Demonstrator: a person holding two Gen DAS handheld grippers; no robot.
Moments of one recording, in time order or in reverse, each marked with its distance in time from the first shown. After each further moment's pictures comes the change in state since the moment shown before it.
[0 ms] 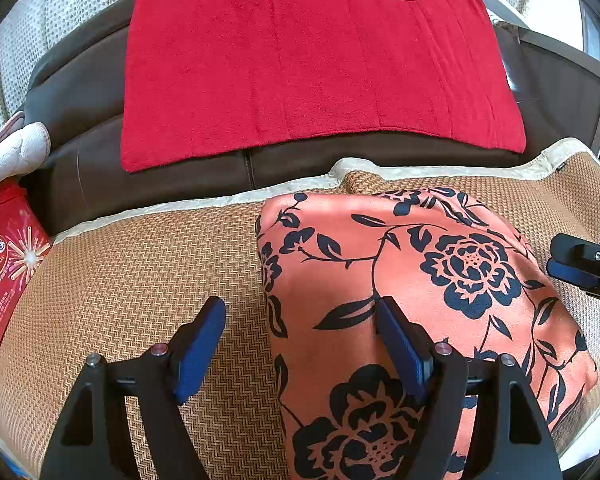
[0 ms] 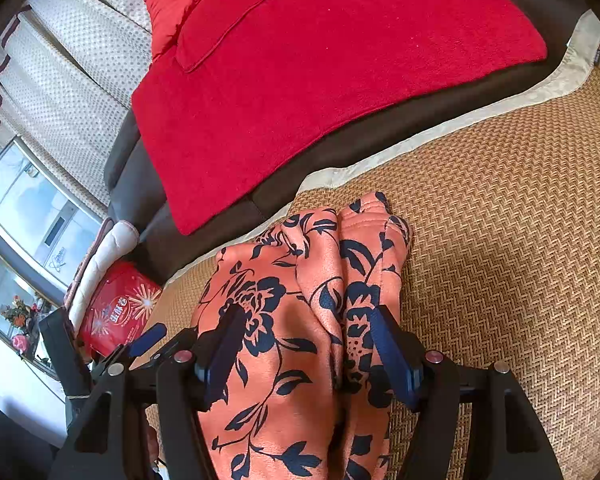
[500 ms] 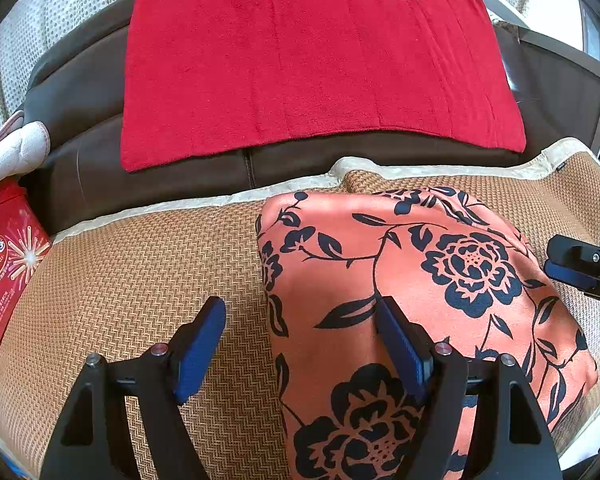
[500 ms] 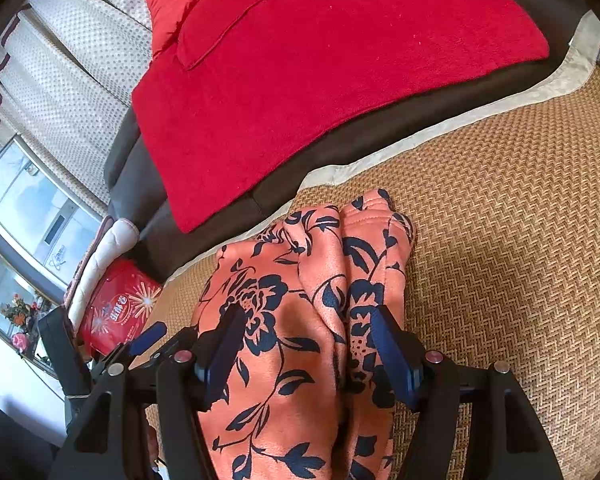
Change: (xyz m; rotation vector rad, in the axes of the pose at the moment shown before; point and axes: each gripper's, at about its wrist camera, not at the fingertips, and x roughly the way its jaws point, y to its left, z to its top) left arm -0.001 0.001 0.000 -0.001 0.000 0.000; right arm 0.006 0.001 0.001 -0.005 0.014 0.007
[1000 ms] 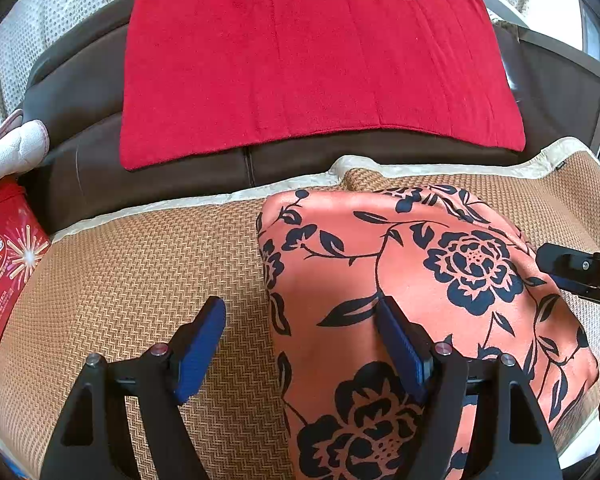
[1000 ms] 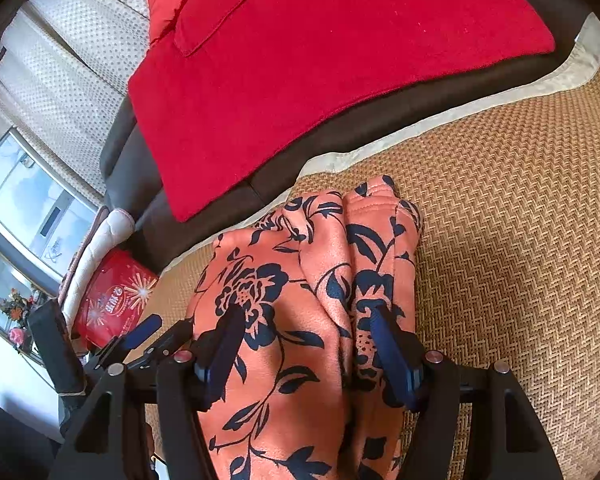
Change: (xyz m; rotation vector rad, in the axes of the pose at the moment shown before) left arm 0.000 0.001 -0.001 -0.005 0.004 0.000; right arm 0.015 0.001 -0.002 -0.007 0.038 -0.009
